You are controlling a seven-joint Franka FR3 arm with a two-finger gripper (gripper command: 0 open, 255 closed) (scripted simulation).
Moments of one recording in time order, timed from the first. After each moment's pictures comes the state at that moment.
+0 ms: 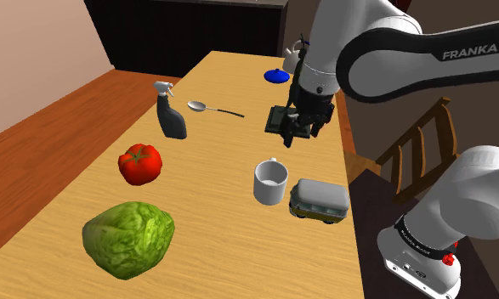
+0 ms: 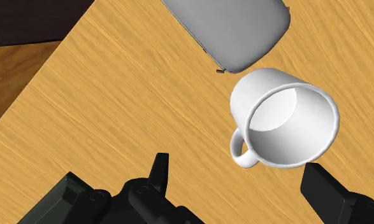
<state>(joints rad) 0.08 -0.59 0.34 -2.51 0.18 2.00 0.48</state>
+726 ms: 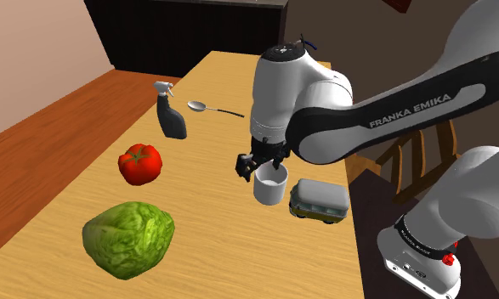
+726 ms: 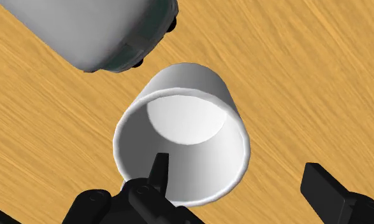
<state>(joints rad) 0.06 -0.26 0.60 -2.42 0.08 2.26 0.79</state>
